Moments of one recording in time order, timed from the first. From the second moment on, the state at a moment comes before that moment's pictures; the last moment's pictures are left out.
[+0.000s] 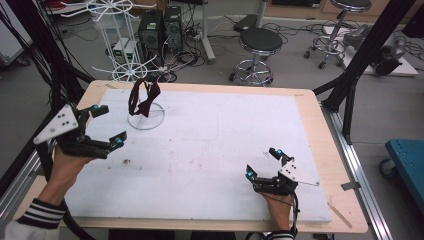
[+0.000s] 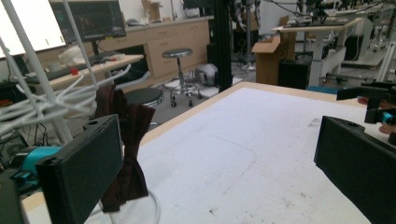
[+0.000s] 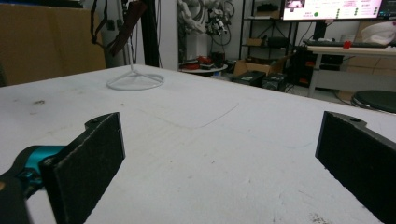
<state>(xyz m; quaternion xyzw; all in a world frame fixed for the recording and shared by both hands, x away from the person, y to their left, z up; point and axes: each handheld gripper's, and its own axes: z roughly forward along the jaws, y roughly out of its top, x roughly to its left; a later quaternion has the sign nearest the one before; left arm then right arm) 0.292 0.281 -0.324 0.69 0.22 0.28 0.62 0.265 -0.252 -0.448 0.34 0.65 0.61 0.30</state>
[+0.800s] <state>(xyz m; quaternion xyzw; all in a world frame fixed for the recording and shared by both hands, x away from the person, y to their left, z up) 0.270 0.304 -0.438 0.67 0.28 0.29 0.63 0.264 -0.252 -0.449 0.33 0.65 0.62 0.30</state>
